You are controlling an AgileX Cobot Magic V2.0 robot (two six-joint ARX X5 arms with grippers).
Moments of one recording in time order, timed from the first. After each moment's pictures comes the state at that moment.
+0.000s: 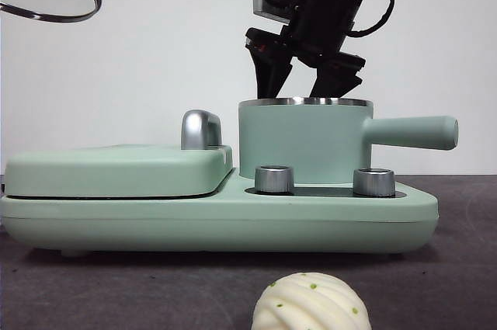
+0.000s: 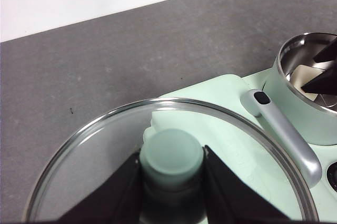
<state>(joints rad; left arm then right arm) -0.21 0.95 1.14 -0.69 0.13 0.13 0.53 1.82 1.56 -0.69 -0.10 0.02</state>
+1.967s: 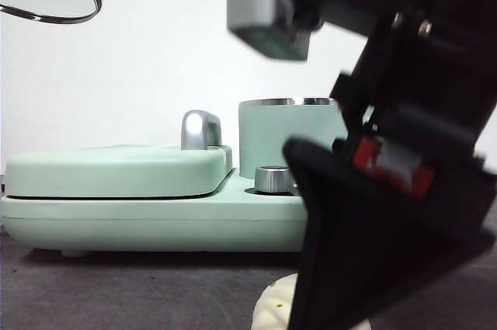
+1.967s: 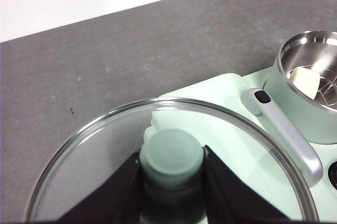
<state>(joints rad) -0.21 0.95 1.14 -0.69 0.13 0.14 1.03 1.34 0.66 -0.40 -0.11 -0.12</state>
